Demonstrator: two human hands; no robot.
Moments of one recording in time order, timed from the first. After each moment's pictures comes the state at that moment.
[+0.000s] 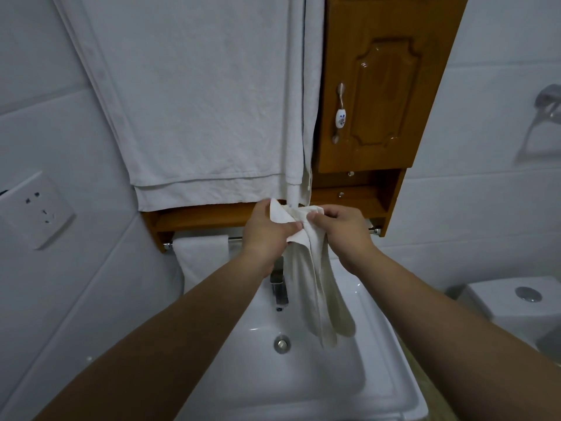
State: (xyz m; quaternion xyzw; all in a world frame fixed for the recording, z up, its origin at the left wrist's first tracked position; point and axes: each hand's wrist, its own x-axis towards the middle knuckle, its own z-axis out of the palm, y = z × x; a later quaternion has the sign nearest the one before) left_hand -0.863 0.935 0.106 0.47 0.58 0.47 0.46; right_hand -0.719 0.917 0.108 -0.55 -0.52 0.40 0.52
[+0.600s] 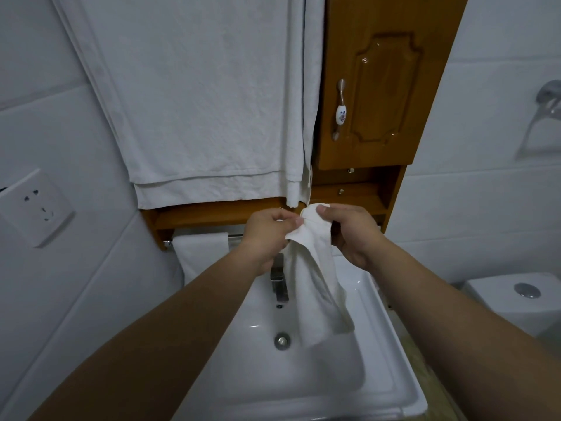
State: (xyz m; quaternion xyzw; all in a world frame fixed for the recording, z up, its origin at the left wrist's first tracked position) left_hand -0.867 0.931 0.111 0.48 0.54 0.43 0.53; right_hand -0.703 0.924 0.108 -0.50 -0.43 0.56 0.51
